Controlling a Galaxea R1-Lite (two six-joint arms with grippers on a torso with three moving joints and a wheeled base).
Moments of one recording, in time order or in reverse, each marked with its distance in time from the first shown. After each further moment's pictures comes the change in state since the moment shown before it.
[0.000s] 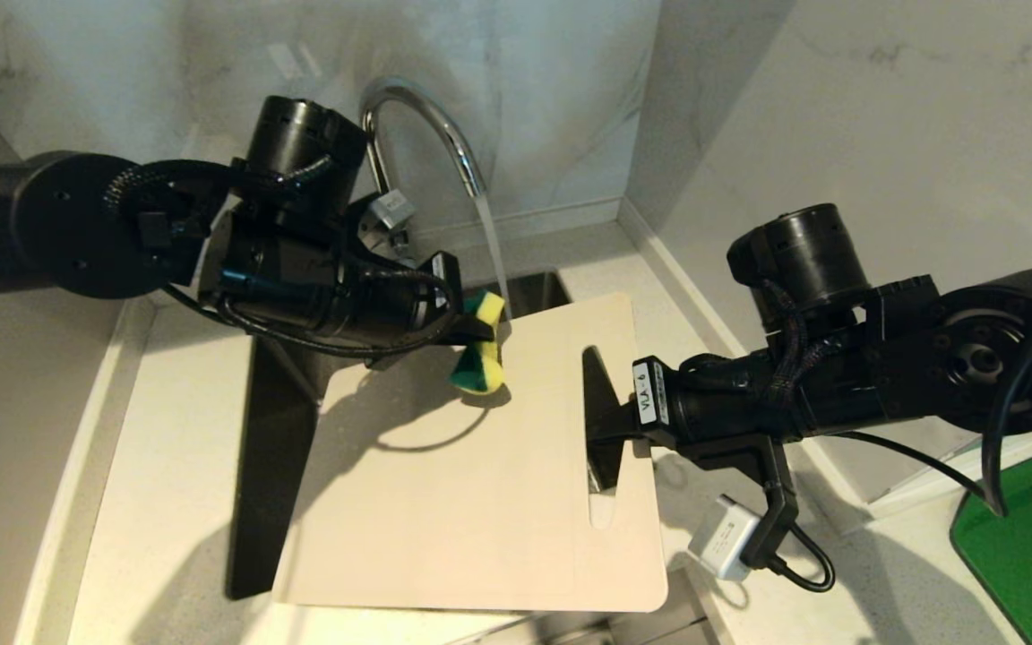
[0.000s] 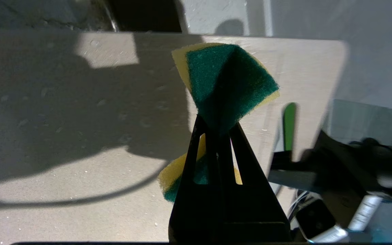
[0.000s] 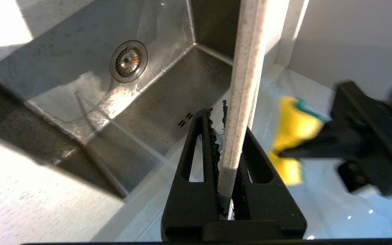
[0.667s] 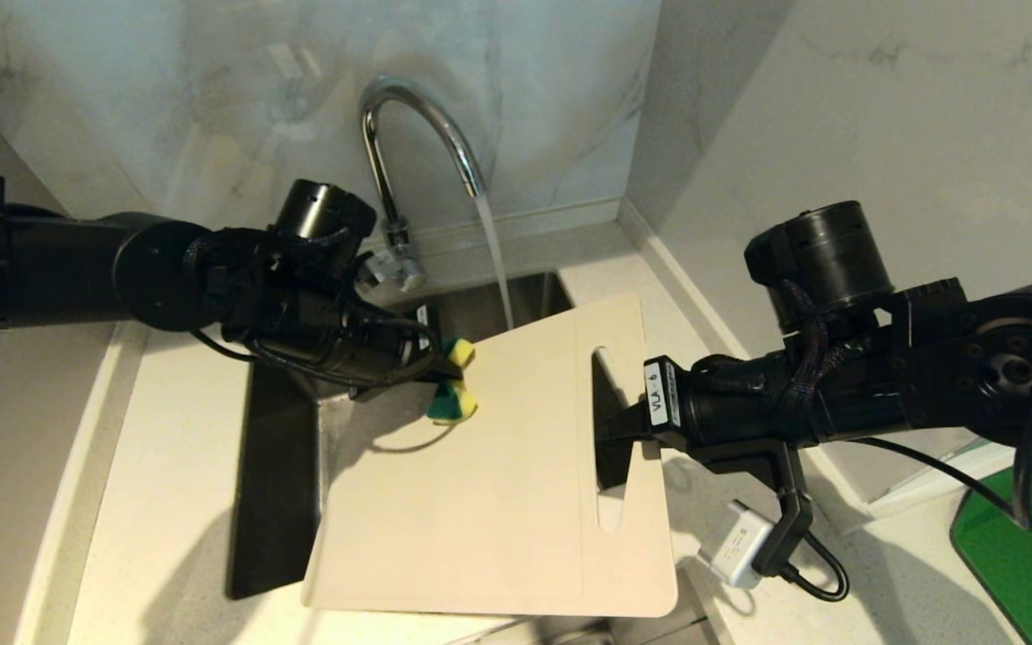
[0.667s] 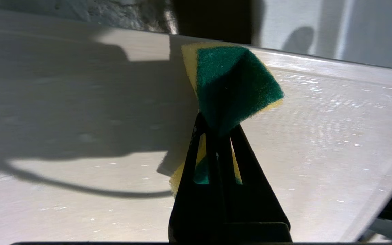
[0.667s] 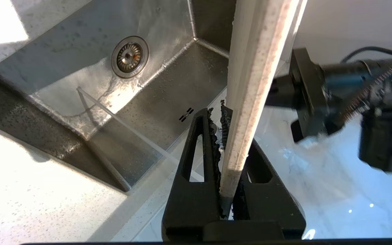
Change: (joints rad) left arm 0.113 0.068 0.076 -0.002 -0.004 0.022; right arm -0.001 -0.035 0.035 -0.030 -0.001 0.015
